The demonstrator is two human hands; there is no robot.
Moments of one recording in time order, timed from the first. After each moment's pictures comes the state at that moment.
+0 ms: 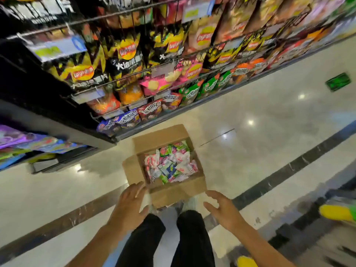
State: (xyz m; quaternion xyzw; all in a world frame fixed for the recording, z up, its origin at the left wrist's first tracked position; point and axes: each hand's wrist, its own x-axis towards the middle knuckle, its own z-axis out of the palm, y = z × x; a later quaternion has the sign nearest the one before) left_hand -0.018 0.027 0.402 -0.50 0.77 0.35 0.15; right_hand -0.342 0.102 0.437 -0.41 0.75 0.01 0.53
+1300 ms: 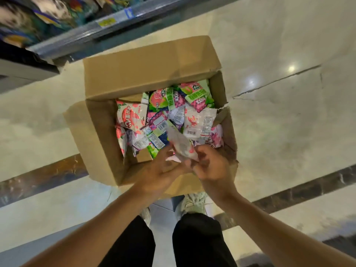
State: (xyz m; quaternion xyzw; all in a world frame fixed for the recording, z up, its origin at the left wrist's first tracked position) left_hand -0.184 0.005 -0.010 -0.64 0.30 0.71 -0.01; right_hand -0.357 0.035 -0.021 -0.38 0.73 -0.16 0.54
